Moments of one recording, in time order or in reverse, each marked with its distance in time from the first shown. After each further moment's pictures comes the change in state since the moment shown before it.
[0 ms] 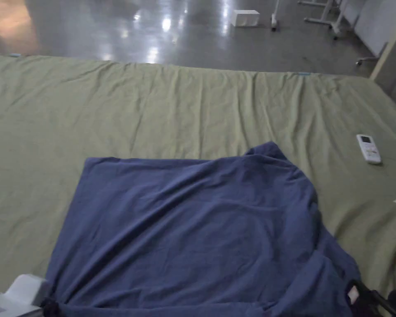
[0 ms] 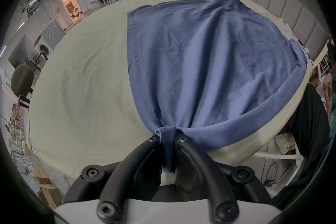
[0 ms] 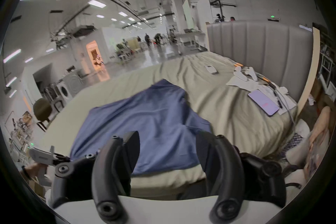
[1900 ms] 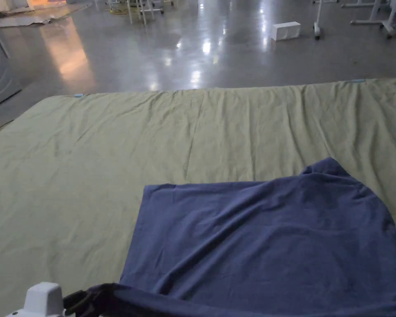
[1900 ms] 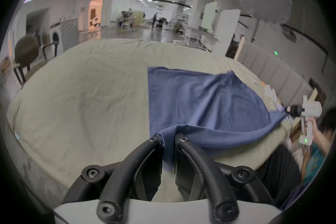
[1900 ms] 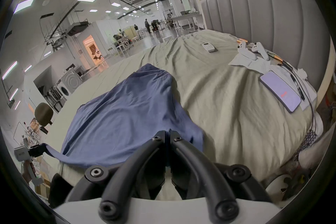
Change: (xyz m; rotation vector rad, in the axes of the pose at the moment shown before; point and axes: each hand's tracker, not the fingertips) left arm -0.064 0.004 0.066 0.440 -0.132 0.325; right arm 0.075 0.009 -0.125 -0.130 0.087 -0.075
